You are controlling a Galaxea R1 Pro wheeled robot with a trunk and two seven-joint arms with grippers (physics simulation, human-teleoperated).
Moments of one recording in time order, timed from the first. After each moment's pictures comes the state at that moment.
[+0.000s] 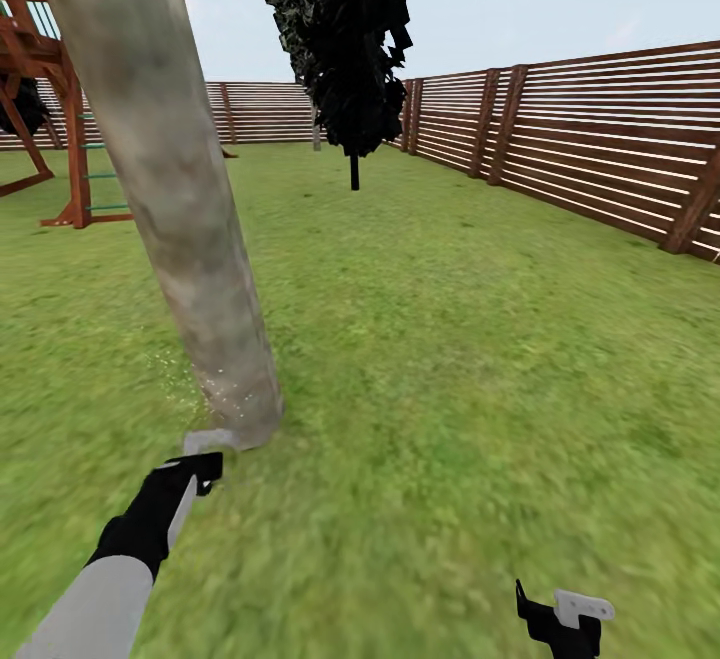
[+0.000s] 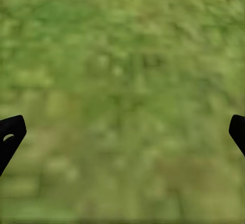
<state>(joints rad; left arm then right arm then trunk) -0.65 0.04 0.25 -0.74 -0.15 0.43 0.03 -0.45 -0.12 0.05 -0.03 -0.21 -0.67 -0.06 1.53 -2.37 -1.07</state>
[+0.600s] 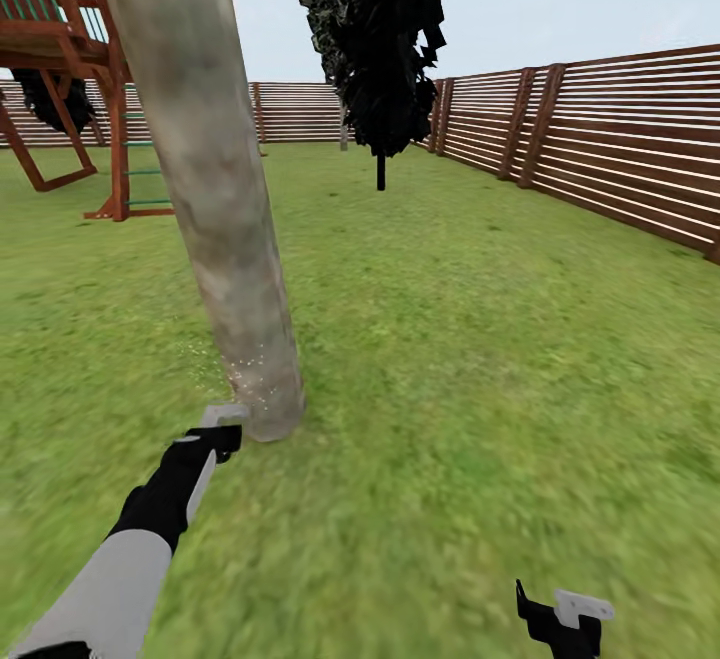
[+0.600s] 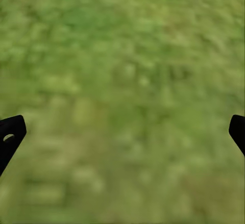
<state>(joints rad) -0.71 0.01 0.17 -0.77 -0.13 0.43 0.04 -0.45 -0.12 0.05 -0.03 -0.21 -0.67 -0.06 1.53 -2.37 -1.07</state>
